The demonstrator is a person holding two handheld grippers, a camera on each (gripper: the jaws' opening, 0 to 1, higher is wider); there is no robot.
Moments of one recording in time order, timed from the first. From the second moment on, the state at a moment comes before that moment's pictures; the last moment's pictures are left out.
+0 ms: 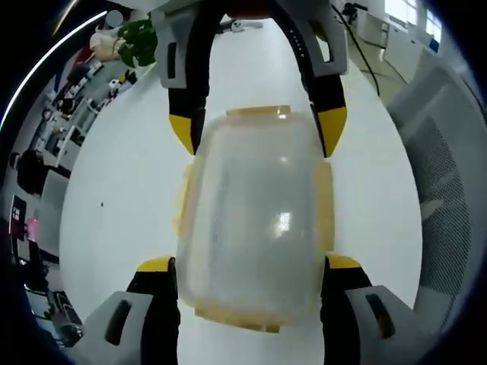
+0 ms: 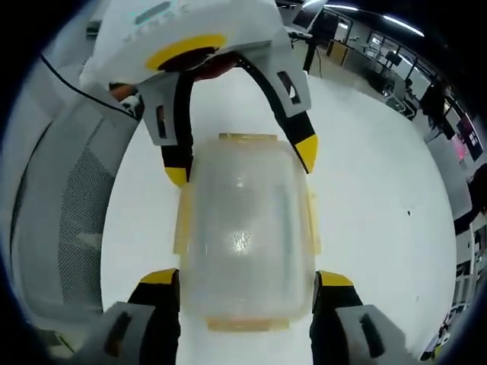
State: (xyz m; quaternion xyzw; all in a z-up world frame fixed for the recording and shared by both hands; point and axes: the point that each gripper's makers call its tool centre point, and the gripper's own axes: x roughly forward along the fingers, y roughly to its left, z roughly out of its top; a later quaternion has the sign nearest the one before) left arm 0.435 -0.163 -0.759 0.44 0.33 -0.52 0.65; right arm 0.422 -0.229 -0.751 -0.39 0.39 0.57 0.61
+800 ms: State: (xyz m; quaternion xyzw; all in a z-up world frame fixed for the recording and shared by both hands) left arm 0.441 -0.165 -0.758 0.44 0.33 -0.52 0.66; right arm 0.424 -0.230 -0.750 -0.39 0.38 0.58 0.61
